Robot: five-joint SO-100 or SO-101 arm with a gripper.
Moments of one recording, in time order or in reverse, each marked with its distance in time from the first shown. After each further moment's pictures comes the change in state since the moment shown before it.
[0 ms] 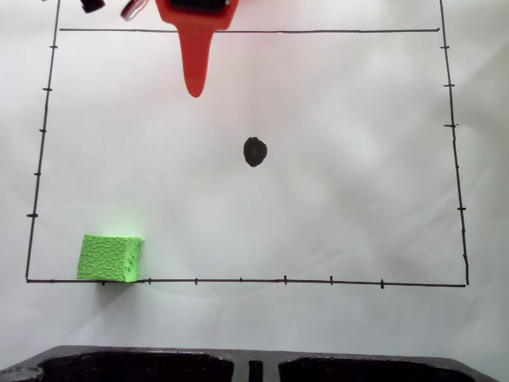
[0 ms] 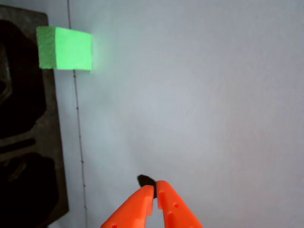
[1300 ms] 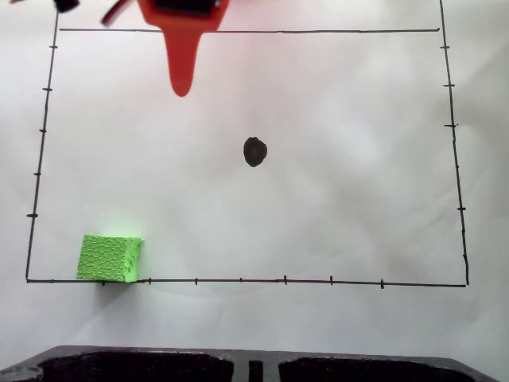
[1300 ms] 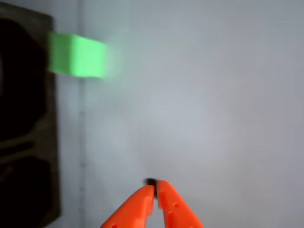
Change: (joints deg) arm 2.4 -29.2 -20.4 -3.3 -6.1
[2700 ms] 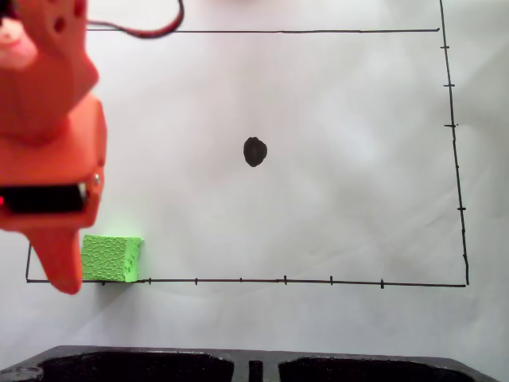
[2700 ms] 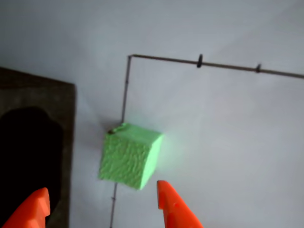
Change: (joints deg) arm 7.6 -71.7 -58.9 -0.3 -10.0
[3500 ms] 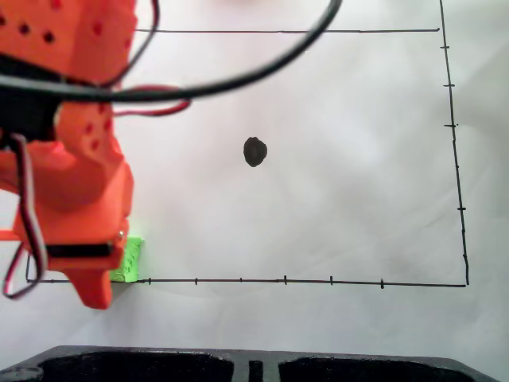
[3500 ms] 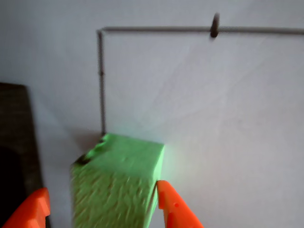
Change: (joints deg) arm -2.0 -15.6 -9.6 0.0 6.9
